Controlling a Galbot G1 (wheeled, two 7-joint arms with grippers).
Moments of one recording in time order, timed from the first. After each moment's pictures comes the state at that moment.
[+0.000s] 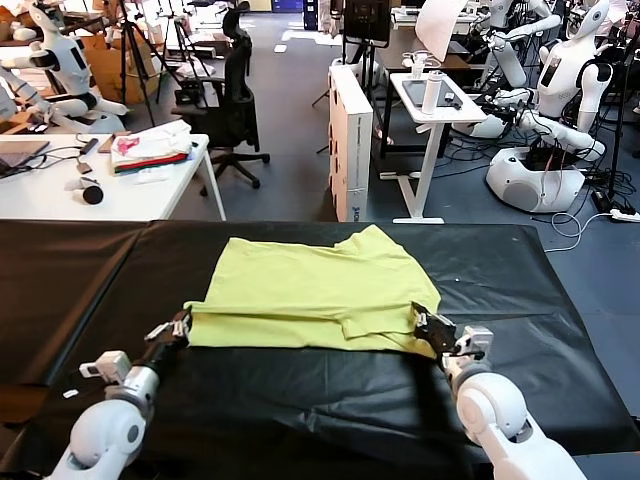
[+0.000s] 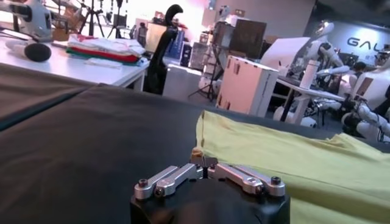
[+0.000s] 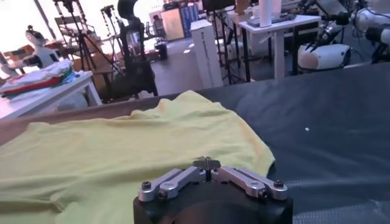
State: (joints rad) left arm 1.35 -1.05 -0.55 -1.80 -0.73 0.17 -0.05; right arm -1.12 1.07 0.27 1.83 0.75 -0.35 0.25
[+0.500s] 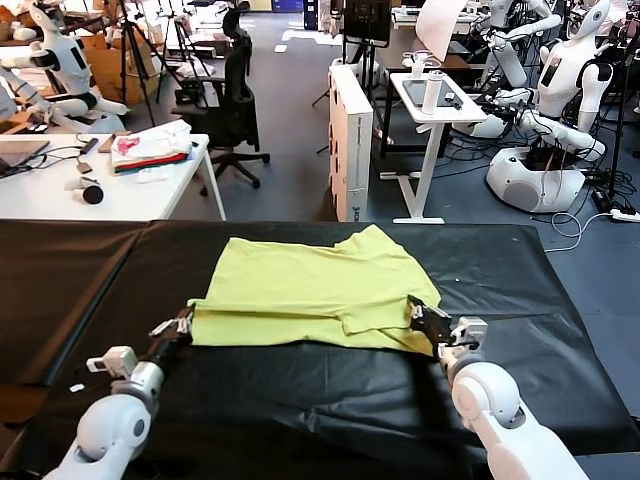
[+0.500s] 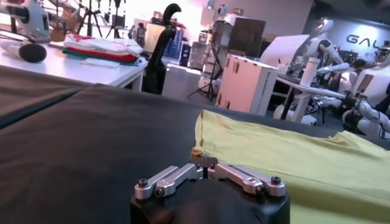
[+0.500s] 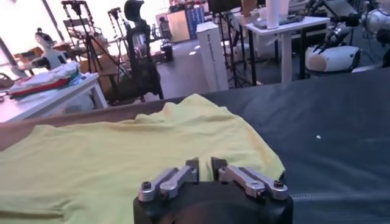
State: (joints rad) left arm 1.33 -1.05 -0.54 -1.79 -0.70 0.17 -0.05; right arm -1.20 1.02 0.32 1.93 0.70 -0.41 0.22
